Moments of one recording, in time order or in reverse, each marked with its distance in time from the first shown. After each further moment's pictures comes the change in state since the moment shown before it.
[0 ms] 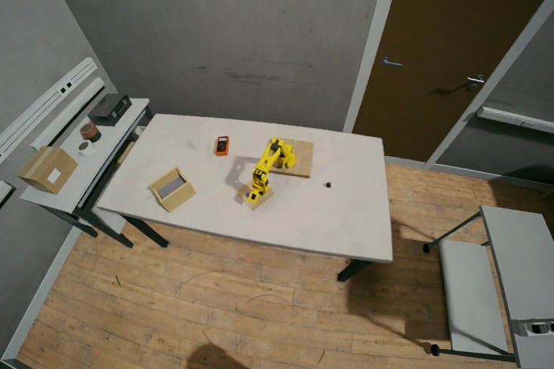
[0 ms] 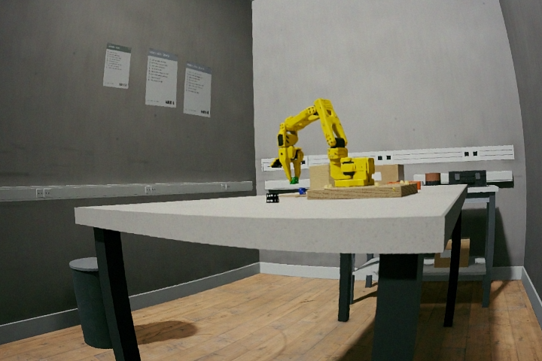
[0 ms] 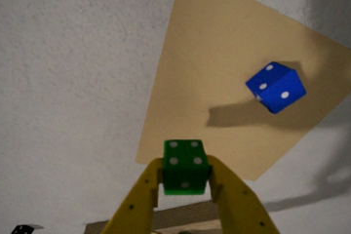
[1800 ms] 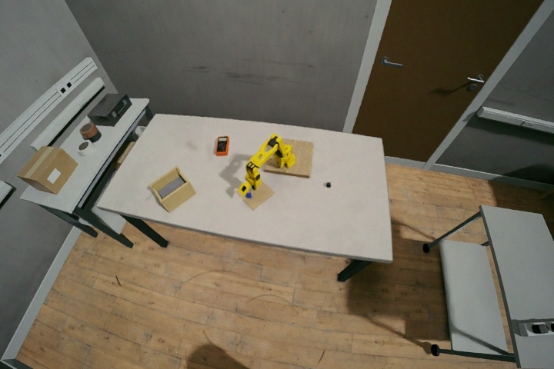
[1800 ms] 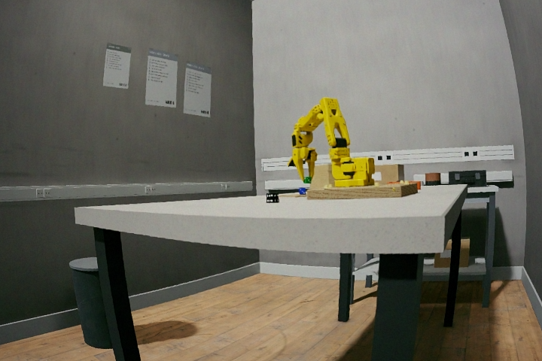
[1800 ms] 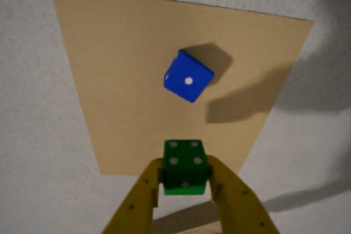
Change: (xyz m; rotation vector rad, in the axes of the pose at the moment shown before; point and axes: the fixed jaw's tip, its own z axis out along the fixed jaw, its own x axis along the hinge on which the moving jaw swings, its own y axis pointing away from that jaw) arm 0.005 -0.047 0.001 -0.004 -0.052 0.212
